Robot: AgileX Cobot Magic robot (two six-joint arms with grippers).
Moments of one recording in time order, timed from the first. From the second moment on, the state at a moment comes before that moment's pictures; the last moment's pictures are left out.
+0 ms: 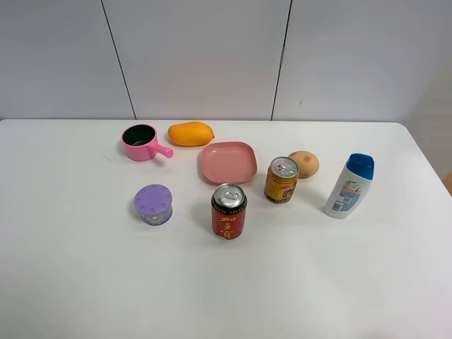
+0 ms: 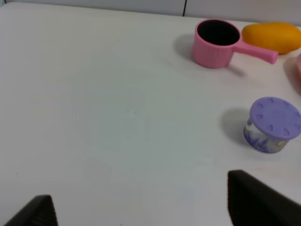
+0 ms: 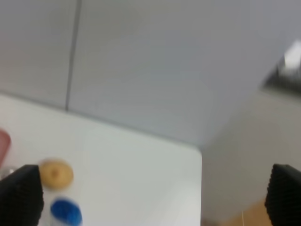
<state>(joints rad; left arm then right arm) -0.03 -0.01 -0.51 0.13 1.07 -0.20 0.33 0.84 -1.53 -0.34 1.22 -0.02</state>
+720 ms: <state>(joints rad) -0.03 -0.01 -0.51 0.13 1.07 -0.20 0.01 0.18 -0.79 -0.03 1.13 0.02</state>
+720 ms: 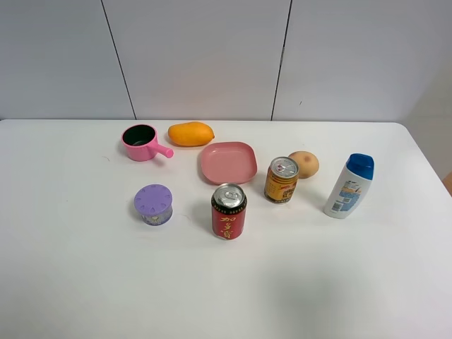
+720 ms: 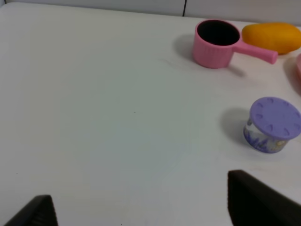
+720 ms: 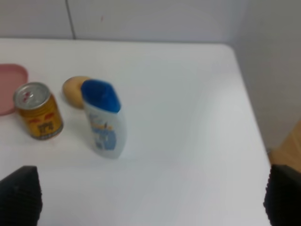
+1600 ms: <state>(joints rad) -0.03 -0.01 -0.51 0.13 1.07 -0.20 0.01 0.00 -0.50 0.00 1.08 0.04</state>
